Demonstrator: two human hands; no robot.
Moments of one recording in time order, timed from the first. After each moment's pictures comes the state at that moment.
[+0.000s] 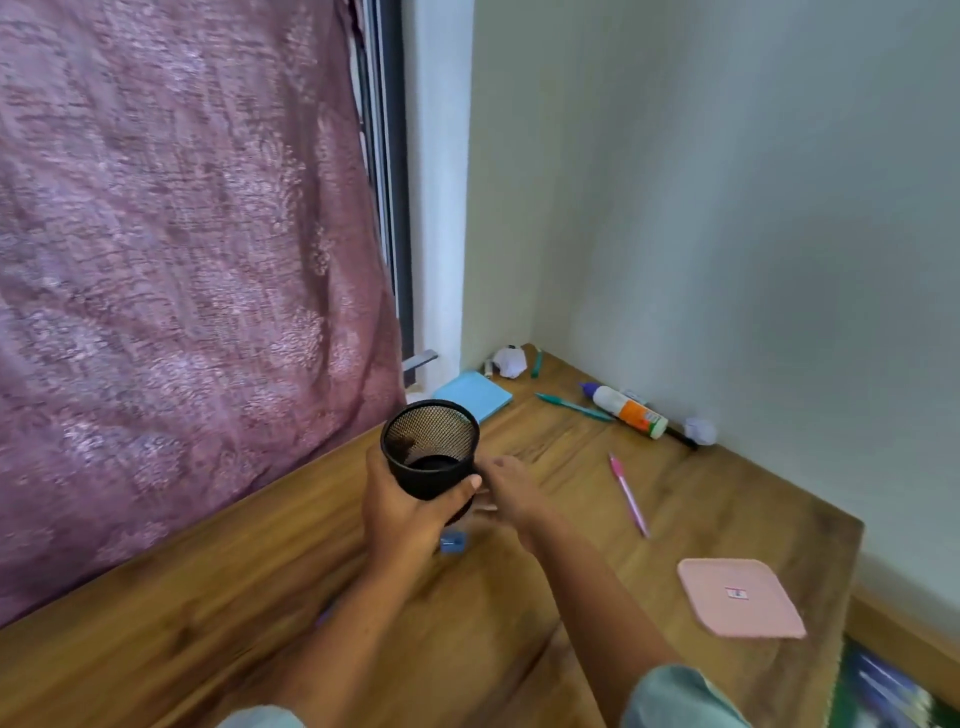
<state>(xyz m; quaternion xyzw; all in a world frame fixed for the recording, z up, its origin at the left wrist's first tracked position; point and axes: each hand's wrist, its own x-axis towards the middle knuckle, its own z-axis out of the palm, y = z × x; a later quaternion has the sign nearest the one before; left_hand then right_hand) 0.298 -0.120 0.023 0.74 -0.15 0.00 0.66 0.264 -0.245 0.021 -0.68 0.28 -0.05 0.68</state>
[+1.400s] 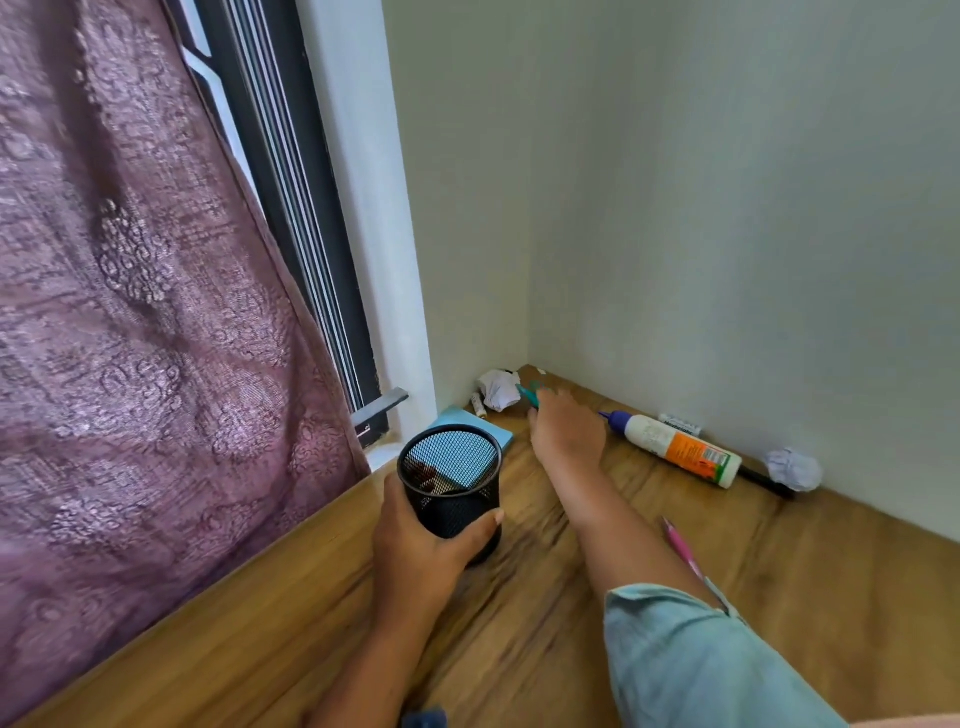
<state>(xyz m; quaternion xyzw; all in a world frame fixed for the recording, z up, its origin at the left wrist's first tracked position) 0.394 -0.224 -0.049 0.78 -0.24 0.03 0.58 0.408 -0.433 -0.037 -0.91 0.37 -0.17 0.10</state>
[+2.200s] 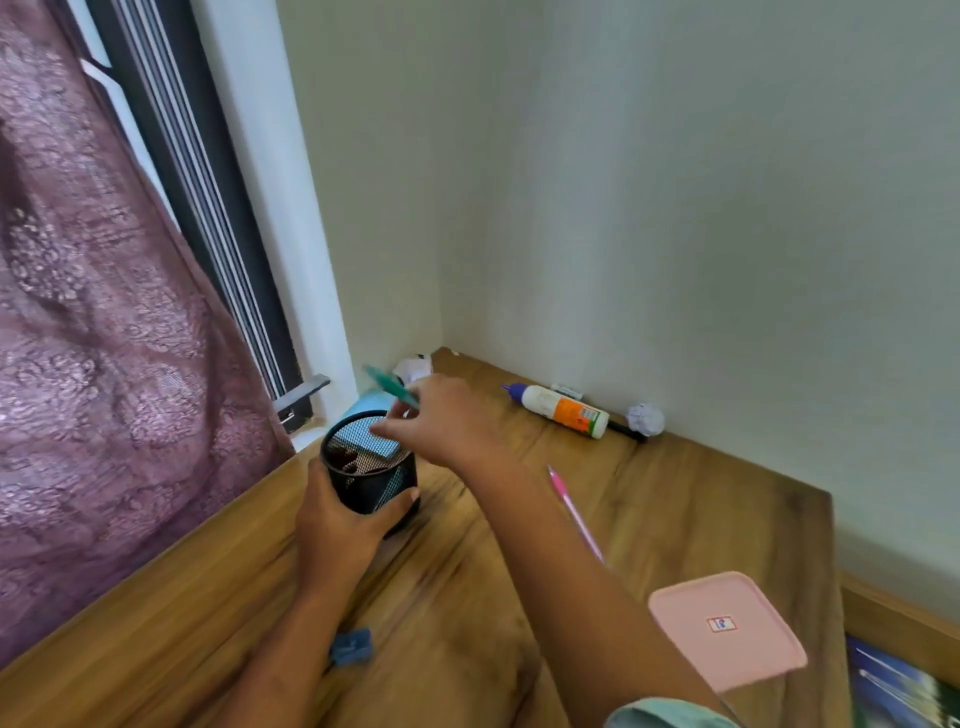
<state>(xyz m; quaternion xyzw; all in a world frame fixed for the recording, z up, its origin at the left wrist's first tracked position) 0.377 -0.212 -0.044 0.79 -0.24 0.02 0.56 0.315 -0.329 0.070 -0.91 0.22 -0.14 0.31</state>
